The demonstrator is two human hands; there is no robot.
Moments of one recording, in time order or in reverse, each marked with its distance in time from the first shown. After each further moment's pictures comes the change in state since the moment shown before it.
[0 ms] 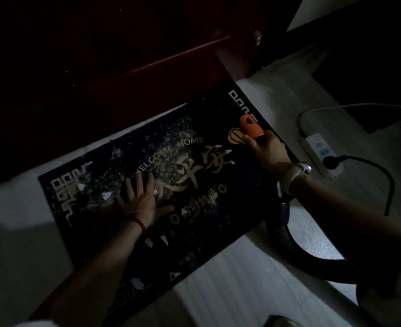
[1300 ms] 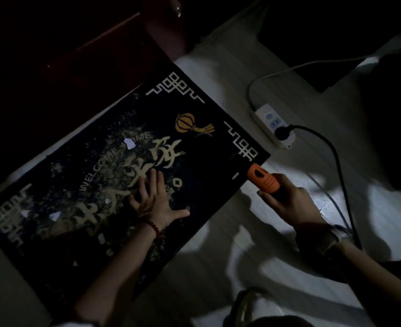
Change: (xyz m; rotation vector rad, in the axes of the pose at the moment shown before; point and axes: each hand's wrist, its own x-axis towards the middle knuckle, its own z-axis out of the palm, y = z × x) left_hand -0.018 0.126 0.036 0.259 -0.128 0.127; right_hand -0.114 0.151 -0.063 -0.084 -0.052 0.078
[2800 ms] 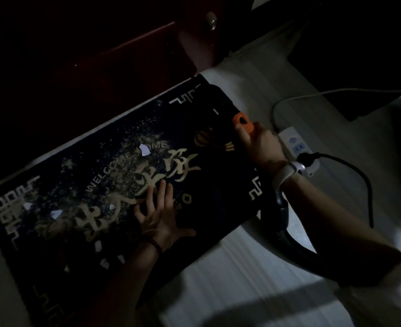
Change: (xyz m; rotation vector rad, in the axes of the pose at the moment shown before) left_hand 0.000 0.001 0.003 -0.038 0.114 -0.040; right_hand 0.158 -0.105 0.010 -0.012 0.058 -0.081
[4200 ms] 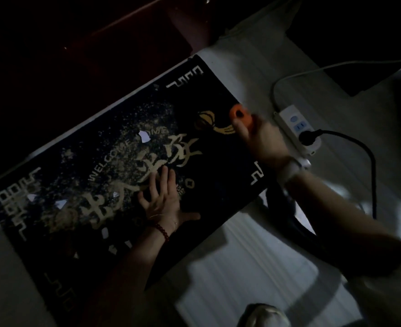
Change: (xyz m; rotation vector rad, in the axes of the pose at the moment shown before) left_hand 0.003 -0.004 0.005 -0.019 -0.011 0.020; right_hand -0.033 -0.001 0.003 0.032 -0.022 -0.028
